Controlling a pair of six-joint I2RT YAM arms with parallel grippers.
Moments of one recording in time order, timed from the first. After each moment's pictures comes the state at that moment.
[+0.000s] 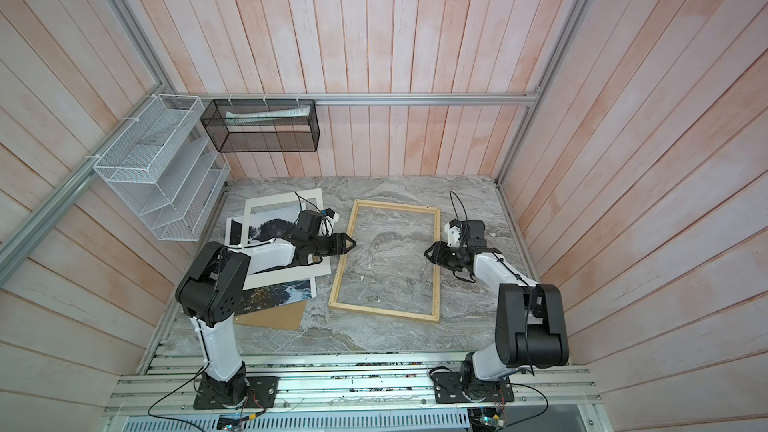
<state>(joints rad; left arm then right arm) -0.43 1.93 1.12 0.04 0.44 -0.46 0.01 1.50 0.81 -0.28 -0.48 0.33</state>
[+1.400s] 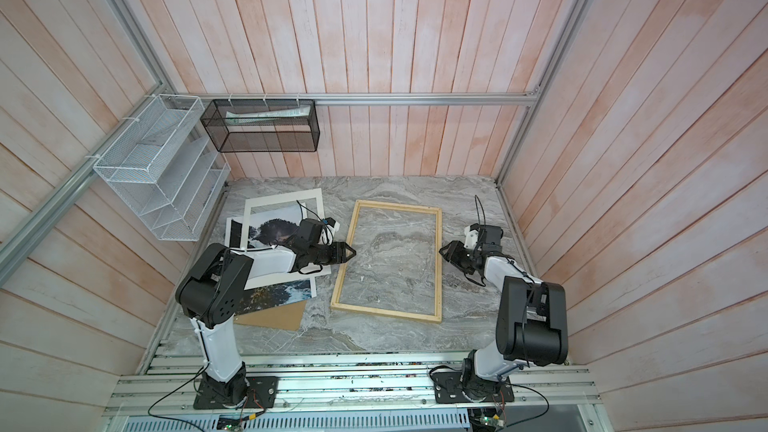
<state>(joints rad) -0.45 1.92 1.02 0.10 0.44 -0.48 -0.14 1.55 0.76 -0.15 -0.53 0.44</state>
